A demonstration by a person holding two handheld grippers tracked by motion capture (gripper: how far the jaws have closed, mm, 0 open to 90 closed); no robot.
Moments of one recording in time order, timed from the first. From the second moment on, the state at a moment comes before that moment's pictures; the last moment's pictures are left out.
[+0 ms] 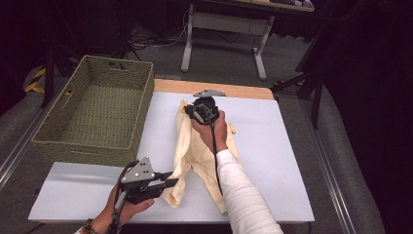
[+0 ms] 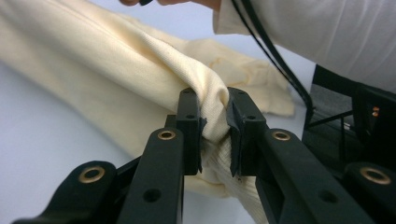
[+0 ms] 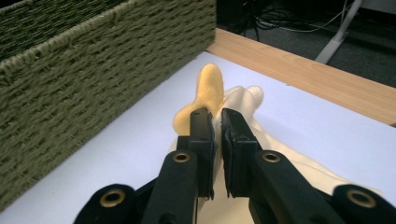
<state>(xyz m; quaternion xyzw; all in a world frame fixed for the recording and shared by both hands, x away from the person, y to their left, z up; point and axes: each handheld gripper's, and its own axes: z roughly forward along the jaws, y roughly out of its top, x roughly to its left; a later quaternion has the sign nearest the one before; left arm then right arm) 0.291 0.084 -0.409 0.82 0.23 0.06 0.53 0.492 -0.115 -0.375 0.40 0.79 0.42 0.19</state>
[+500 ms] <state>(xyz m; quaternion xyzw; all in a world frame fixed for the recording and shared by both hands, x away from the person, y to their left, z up) 0.311 -0.001 -0.413 0.83 0.19 0.03 0.53 0.493 -0.202 -0.381 0.44 0.78 0.41 0.20</state>
